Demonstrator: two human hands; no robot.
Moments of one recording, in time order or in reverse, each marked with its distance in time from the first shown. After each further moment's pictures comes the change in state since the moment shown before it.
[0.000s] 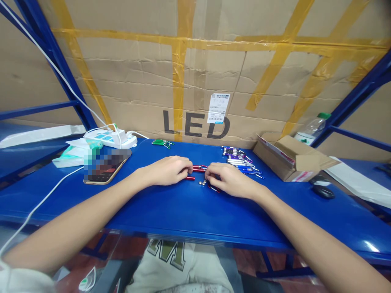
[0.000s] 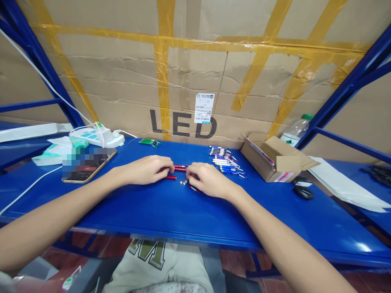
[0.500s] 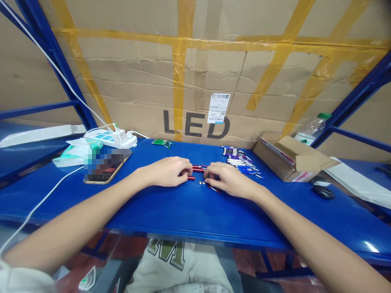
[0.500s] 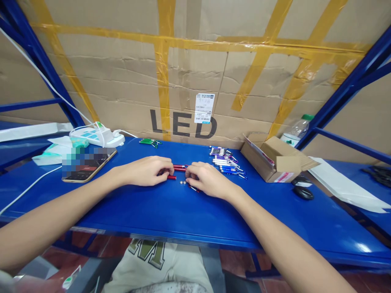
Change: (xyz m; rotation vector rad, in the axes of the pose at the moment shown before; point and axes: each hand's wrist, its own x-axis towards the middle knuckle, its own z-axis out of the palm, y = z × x) left_hand -0.002 0.004 -0.002 0.010 -0.032 0.008; right_hand 0.000 0.003 0.000 -0.045 -0.022 0.022
